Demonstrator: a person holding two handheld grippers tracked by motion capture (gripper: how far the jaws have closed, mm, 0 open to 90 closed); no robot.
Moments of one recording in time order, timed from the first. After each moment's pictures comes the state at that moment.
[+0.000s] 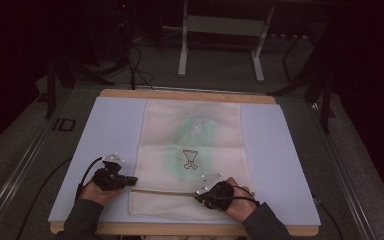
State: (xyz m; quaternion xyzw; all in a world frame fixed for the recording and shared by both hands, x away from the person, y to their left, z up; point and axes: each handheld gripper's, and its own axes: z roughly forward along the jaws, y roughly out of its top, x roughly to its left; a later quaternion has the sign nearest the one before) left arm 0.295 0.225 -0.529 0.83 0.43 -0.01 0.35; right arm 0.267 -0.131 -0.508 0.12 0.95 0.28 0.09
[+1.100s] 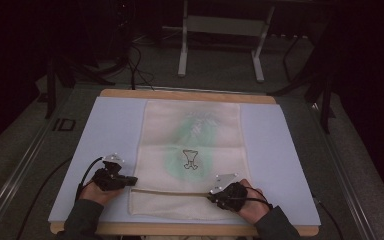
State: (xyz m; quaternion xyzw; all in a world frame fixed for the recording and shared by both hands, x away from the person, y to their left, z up) left arm 0.295 0.225 -0.529 0.83 0.43 -0.01 0.35; right arm 0.268 -0.167 -0.512 0.15 0.95 0.27 0.09
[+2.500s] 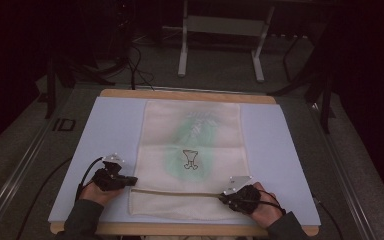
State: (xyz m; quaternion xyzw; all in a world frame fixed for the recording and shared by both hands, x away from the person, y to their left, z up) left arm 0.295 0.225 -0.529 0.83 0.43 -0.01 0.35; right arm 0.262 -0.200 -0.511 0.18 0.94 0.27 0.10
